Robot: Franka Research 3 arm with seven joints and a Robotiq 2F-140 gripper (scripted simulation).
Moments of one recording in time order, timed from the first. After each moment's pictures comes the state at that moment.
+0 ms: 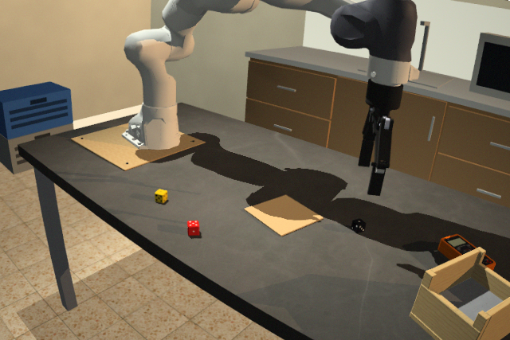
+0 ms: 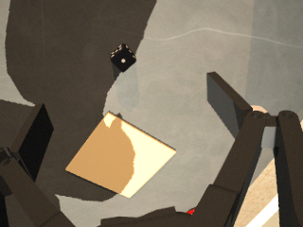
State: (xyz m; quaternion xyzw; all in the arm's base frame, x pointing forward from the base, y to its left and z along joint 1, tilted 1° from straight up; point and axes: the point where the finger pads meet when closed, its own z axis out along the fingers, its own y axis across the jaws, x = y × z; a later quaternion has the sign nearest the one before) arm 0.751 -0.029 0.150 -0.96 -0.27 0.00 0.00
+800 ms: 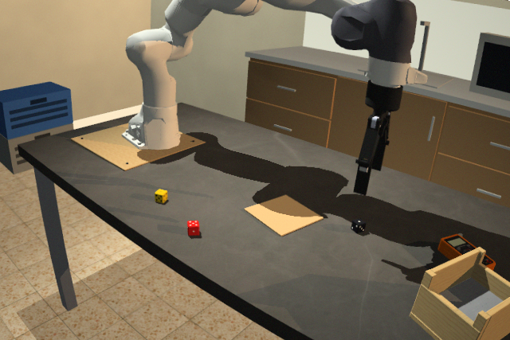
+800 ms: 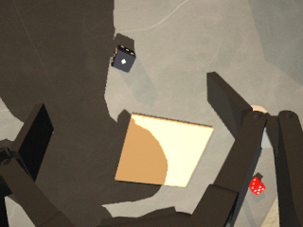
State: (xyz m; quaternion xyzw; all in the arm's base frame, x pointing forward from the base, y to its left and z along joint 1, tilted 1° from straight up) arm 0.751 -0.029 0.147 -1.00 -0.08 0.00 0.00
